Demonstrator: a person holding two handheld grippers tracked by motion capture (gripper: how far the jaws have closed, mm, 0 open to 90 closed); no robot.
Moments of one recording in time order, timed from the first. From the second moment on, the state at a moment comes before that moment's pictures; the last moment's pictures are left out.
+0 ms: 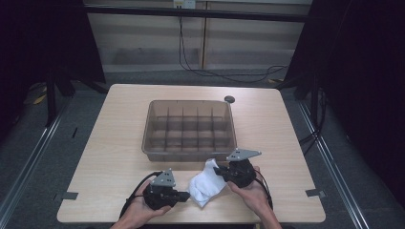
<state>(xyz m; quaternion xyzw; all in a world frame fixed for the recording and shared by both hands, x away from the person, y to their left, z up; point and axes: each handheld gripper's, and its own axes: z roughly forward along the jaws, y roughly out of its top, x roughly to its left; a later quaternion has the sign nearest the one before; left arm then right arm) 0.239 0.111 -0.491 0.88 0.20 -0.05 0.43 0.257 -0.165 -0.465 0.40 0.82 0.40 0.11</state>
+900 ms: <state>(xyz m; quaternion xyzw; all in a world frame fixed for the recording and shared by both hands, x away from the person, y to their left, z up) 0.258 0.126 -0.479 0.85 0.27 -0.01 0.46 0.227 -0.102 -0.477 0.31 0.87 0.38 0.09</state>
